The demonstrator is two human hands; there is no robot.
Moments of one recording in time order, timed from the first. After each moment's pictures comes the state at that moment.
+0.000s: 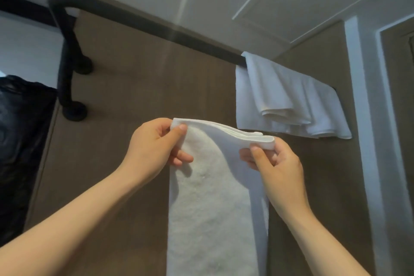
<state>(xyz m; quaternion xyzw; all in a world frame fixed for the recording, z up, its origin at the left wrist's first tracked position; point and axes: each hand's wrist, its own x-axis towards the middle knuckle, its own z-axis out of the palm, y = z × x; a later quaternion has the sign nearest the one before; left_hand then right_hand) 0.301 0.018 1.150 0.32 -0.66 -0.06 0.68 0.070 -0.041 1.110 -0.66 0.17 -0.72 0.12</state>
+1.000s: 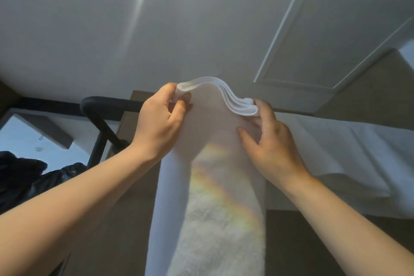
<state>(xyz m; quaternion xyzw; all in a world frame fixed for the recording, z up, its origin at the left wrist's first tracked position) 0.265 0.024 1.311 0.29 -0.54 0.47 0.64 0.090 -0.098 1.296 -0.69 0.01 -0.71 -0.17</state>
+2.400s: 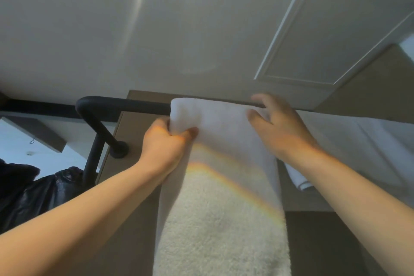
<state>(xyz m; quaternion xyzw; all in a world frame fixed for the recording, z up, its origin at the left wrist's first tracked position) 0.289 -0.003 1.294 0.40 -0.51 0.21 0.73 0.086 -0.094 1.328 -0.72 0.13 -0.67 -0.14</state>
